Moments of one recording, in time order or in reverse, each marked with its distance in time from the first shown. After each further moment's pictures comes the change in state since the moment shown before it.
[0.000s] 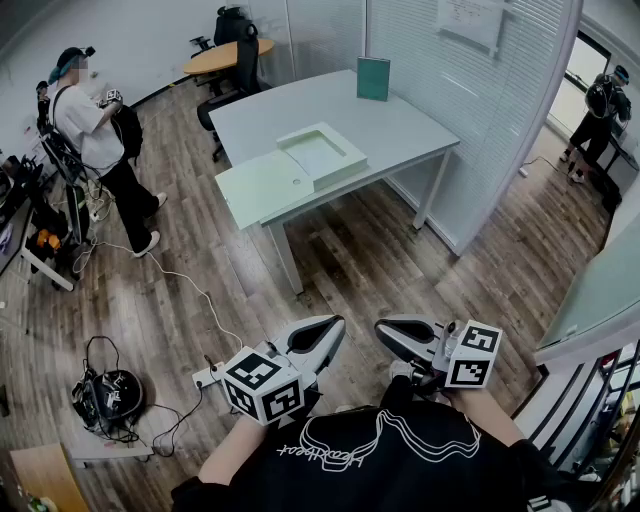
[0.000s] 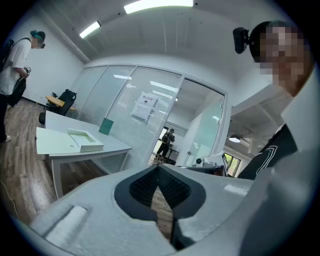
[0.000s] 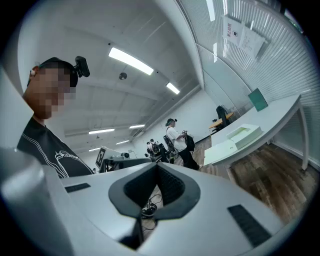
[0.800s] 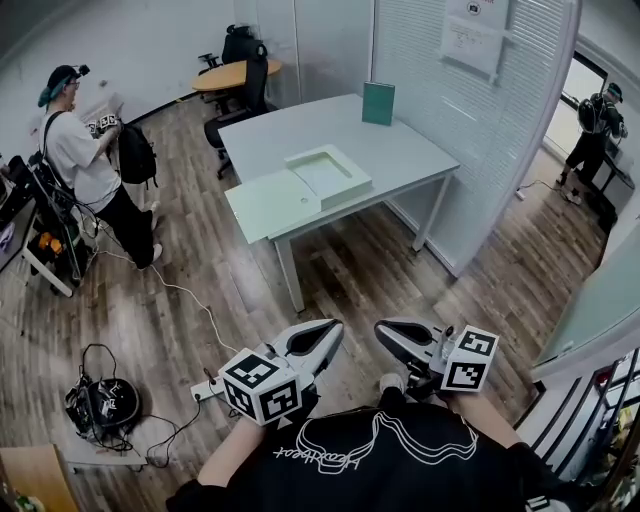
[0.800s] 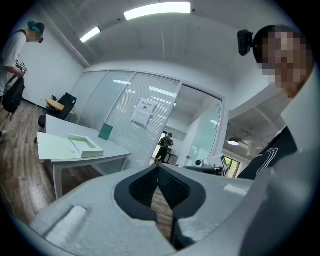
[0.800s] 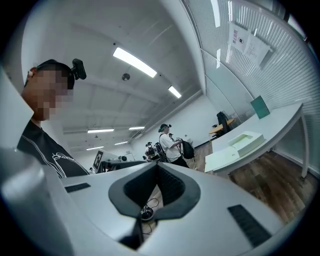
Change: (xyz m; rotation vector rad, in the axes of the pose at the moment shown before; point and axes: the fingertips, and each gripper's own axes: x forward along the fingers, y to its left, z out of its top) left arm -0.033 0.000 0.018 0.005 -0.051 -0.013; right arm 0.020 0.023 0.013 -0.041 -0.040 -0.020
